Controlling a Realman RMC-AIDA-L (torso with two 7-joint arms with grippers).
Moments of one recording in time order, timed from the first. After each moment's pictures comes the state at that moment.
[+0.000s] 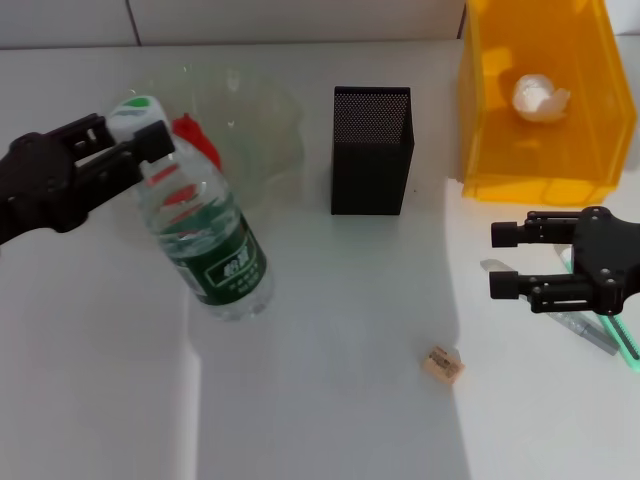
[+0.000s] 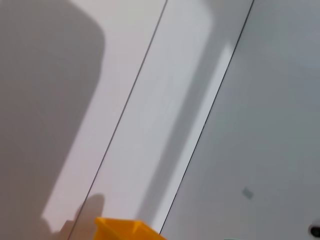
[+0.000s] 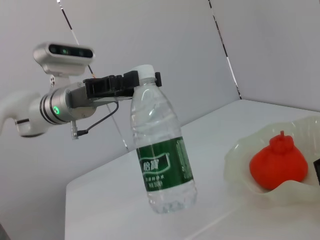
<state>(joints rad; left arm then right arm) 0.01 -2.07 1.16 1.17 1.26 1.50 -1.68 0.48 2.01 -0.63 -0.70 -2.05 -1.87 1.44</state>
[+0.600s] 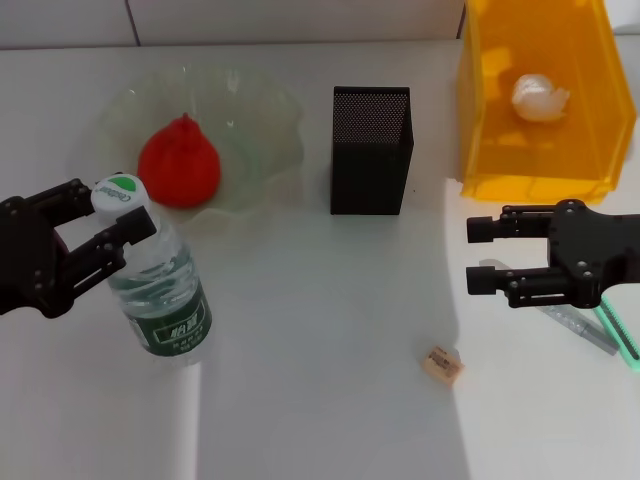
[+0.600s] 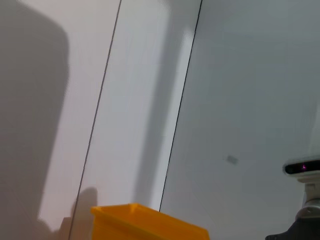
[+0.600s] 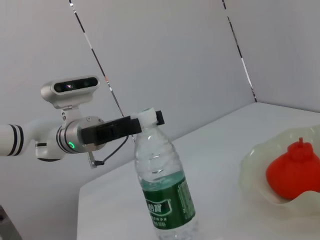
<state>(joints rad) -0.14 -2.06 0.84 0.75 1.48 1.79 -1.23 0.52 2.01 -0.64 -0.66 -2.05 -1.86 1.44</state>
